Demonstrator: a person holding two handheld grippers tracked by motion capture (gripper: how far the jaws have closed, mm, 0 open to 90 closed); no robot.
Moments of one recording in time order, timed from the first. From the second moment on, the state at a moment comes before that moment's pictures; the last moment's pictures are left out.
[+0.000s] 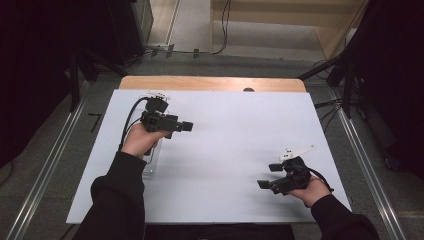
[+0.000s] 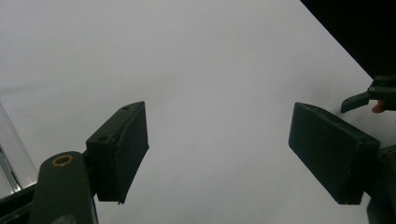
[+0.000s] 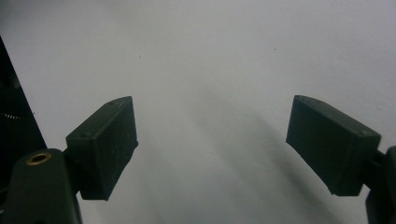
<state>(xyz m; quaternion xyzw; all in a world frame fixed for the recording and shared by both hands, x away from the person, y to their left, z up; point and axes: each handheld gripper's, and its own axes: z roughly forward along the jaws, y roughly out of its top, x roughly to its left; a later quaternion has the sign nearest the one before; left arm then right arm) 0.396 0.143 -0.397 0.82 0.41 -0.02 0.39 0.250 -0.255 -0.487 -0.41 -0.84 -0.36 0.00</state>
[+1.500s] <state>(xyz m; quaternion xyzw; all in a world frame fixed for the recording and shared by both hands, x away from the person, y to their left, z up) 0.343 0.143 -0.428 0.85 0.35 0.01 0.39 0.250 -0.256 -0.487 -0.41 -0.84 -0.36 0.00</state>
